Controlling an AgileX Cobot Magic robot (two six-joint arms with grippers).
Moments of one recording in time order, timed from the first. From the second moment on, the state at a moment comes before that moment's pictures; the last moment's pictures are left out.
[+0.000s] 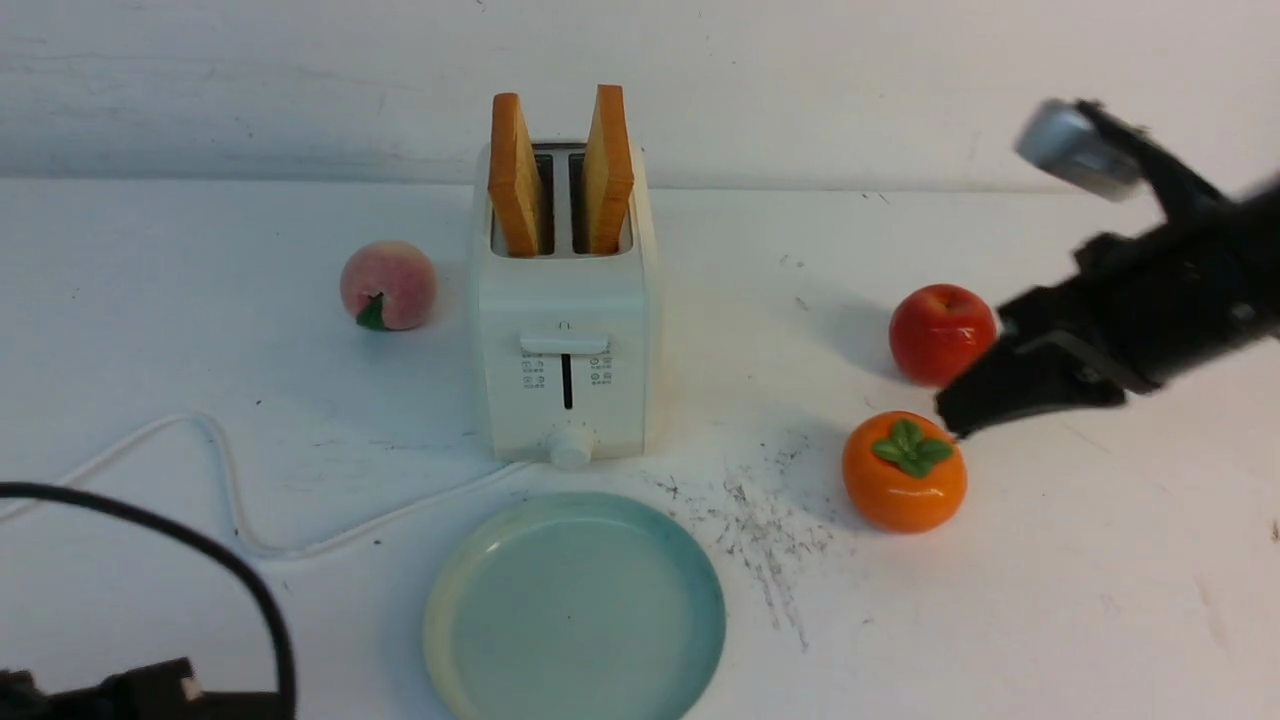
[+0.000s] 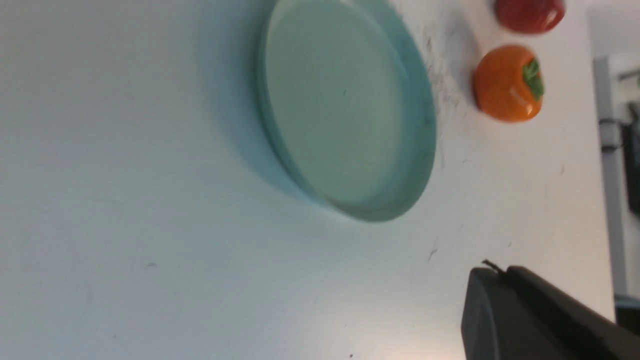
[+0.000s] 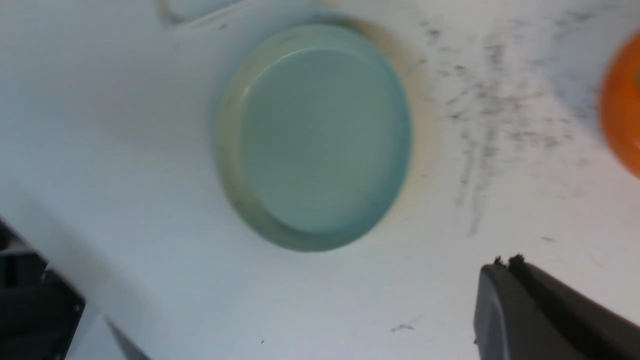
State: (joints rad) right arm 0.16 1.59 -1.40 0.72 1.17 -0.50; left arm -0.02 0.68 -0.40 -0.86 0.75 0.01
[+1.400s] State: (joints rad) right arm 0.48 2.45 -2.71 0.25 1.12 0.07; left arm -0.02 0.91 -0.46 -0.86 0.71 0.11
